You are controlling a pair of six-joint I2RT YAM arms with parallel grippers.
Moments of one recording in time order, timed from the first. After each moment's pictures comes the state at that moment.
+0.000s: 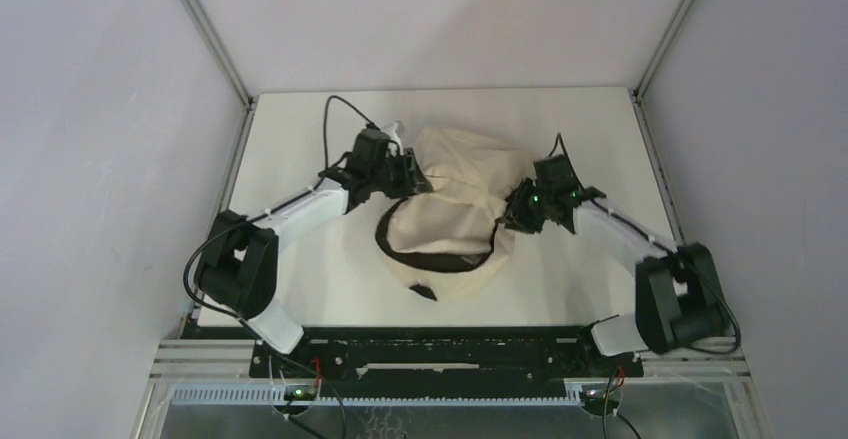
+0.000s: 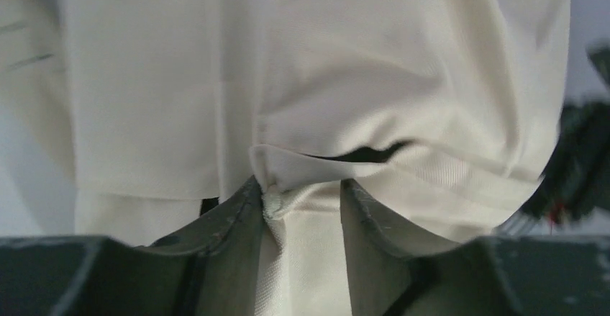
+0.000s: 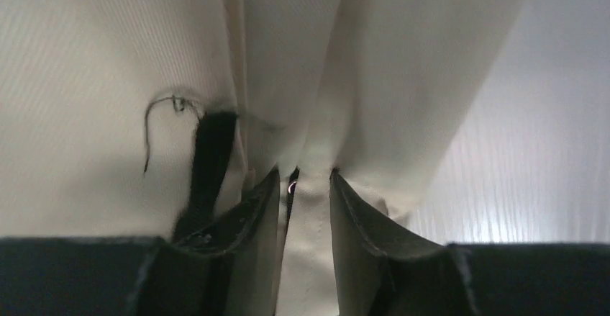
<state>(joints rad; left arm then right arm) -0.46 1.63 1.09 -0.14 0.28 -0.60 0.32 1.33 0.76 -0.39 -0.24 0.83</state>
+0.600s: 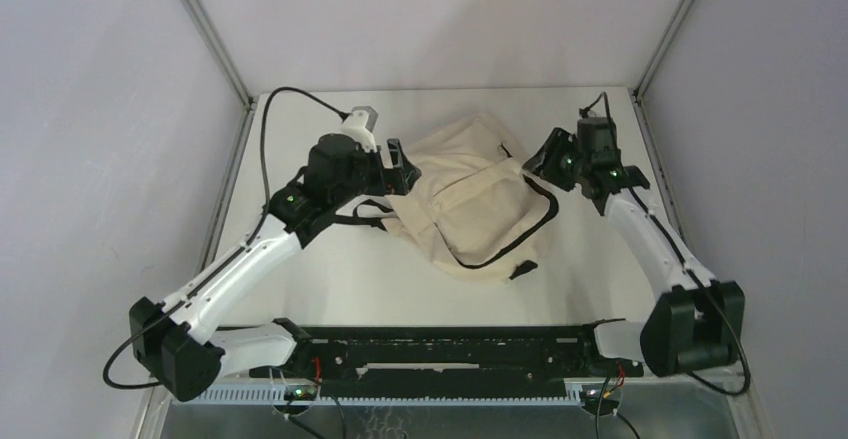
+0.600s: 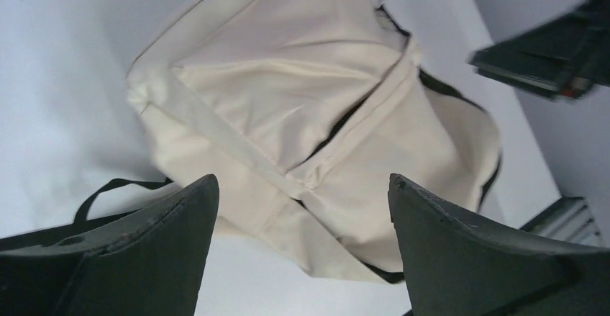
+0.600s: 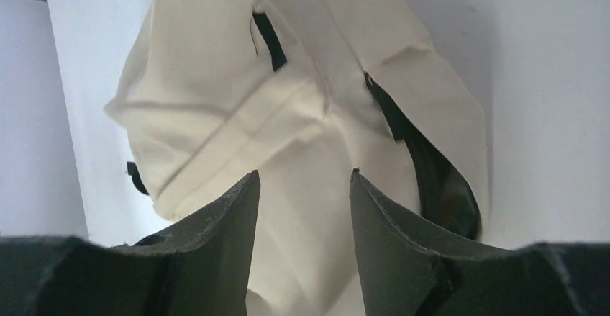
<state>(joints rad) -0.62 1.16 1.07 -0.30 -0.01 -0.46 0.15 1.34 1.08 -0.45 -0.18 0.61</state>
